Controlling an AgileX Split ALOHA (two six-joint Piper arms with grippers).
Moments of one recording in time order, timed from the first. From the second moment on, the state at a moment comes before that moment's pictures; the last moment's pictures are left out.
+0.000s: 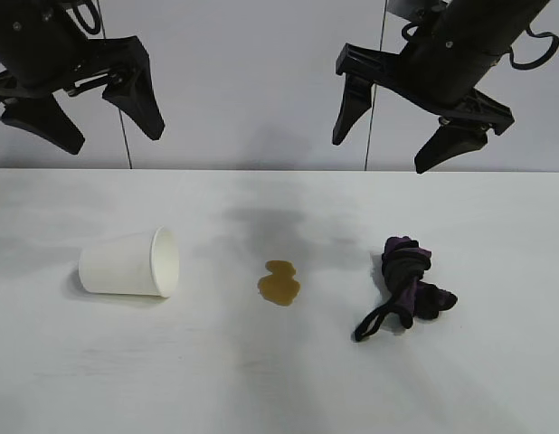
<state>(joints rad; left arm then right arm) -0.25 1.82 -1.39 -0.39 0.77 0.24 0.26 1.82 -1.36 0.27 0.66 0.10</state>
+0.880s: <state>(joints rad) -0.25 1.82 -1.39 -0.41 0.81 0.24 0.26 1.82 -1.36 0.27 0.67 0.10</state>
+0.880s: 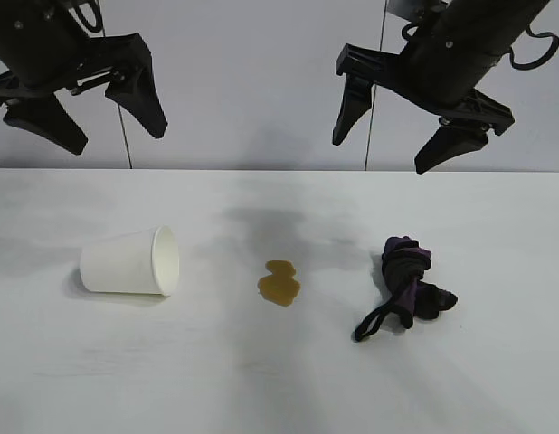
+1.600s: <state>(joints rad) -0.35 1.88 -1.35 -0.28 0.84 1.34 0.26 1.82 -1.36 0.27 0.69 0.10</state>
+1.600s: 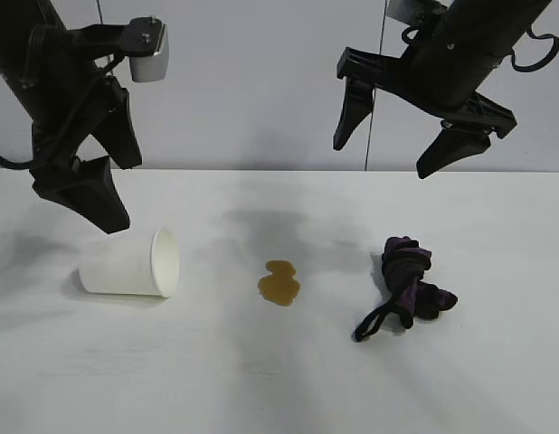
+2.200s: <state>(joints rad) -0.35 2.06 -1.35 -0.34 0.75 1.41 0.26 1.82 -1.36 0.27 0.70 0.10</state>
